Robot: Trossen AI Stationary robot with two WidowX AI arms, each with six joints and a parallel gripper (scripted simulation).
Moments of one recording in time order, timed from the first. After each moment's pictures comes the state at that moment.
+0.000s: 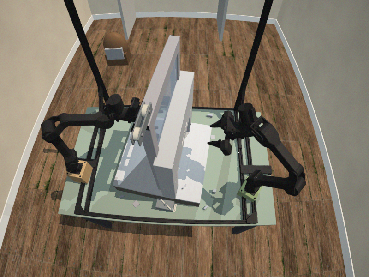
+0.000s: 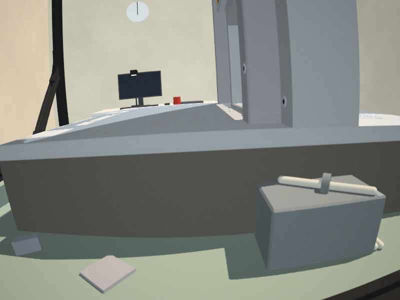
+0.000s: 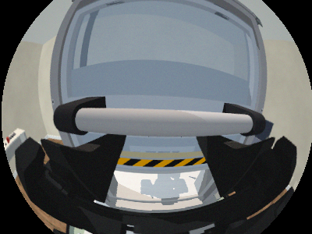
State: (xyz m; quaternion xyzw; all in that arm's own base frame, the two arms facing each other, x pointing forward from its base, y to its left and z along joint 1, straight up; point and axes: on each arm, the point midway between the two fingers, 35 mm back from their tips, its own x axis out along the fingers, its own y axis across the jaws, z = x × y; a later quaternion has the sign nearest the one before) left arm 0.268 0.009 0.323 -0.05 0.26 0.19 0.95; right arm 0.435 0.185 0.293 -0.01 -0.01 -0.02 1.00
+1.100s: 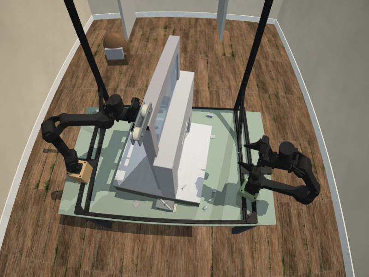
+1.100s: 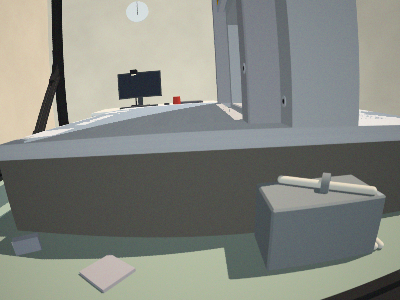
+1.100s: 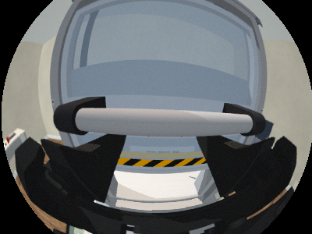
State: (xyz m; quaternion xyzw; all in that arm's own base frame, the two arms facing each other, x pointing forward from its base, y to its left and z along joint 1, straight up) left arm 0.107 0.018 0.315 -0.02 0.18 0.08 0.98; right arm 0.435 0.185 0.293 -0.01 -0.01 -0.02 1.00
